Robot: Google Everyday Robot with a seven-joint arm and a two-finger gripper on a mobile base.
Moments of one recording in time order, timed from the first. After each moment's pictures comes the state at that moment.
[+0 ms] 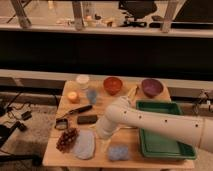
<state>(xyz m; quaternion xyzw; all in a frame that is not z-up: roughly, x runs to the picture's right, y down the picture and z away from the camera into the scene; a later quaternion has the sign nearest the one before) -0.056 0.251 0.723 -0.32 -0.30 -0.18 0.88</state>
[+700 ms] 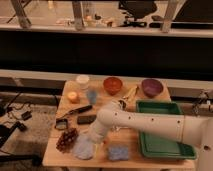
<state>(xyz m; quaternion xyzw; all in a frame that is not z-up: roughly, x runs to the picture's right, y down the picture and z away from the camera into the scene) -0.092 0.286 0.745 -0.35 -0.33 -0.20 0.85</state>
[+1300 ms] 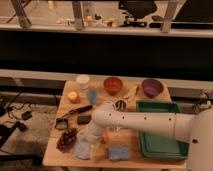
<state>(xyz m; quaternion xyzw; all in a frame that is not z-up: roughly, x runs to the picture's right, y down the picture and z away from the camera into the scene) -0.112 0.292 0.755 -0.35 -0.33 -0.21 0.85</state>
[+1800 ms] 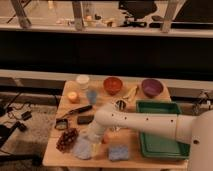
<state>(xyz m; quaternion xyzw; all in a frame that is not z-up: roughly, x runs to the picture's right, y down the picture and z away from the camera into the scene) -0.095 0.288 0.769 -0.34 -0.33 -0.19 0.86</state>
